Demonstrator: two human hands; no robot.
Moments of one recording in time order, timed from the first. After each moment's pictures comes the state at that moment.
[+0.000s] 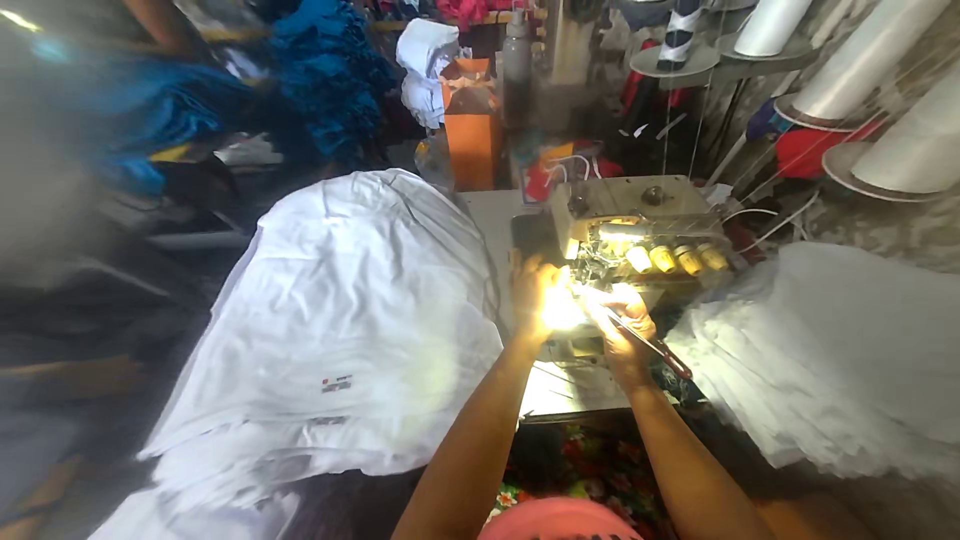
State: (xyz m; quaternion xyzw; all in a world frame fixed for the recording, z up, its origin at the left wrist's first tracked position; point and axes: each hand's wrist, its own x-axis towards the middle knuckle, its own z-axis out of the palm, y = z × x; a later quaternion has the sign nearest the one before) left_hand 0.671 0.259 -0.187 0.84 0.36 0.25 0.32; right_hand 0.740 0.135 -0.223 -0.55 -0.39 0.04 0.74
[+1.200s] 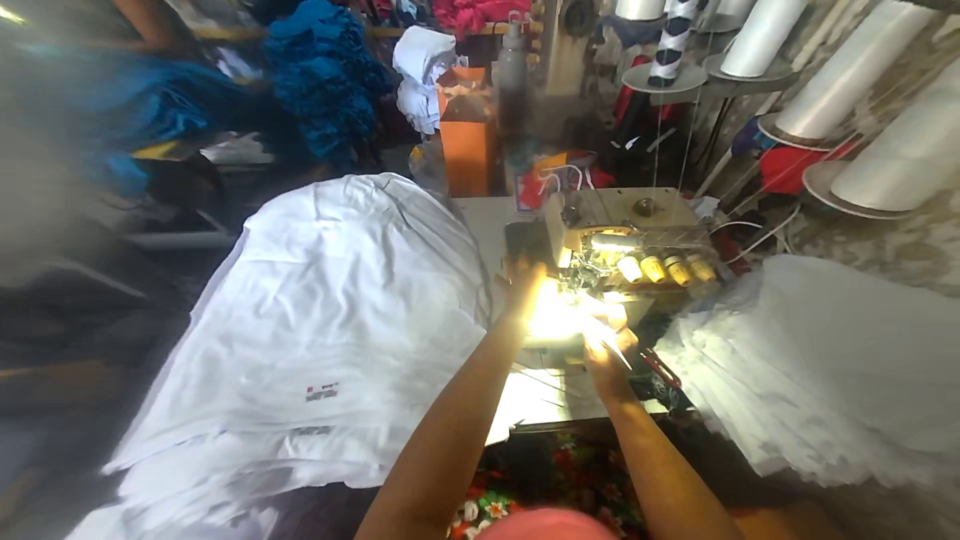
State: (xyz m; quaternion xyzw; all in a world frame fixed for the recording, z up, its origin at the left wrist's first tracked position) left_hand 0.686 0.285 -0.170 0.84 0.39 0.06 0.37; right_hand 0.730 0.140 -0.231 -0.66 -0.40 -0.08 0.64
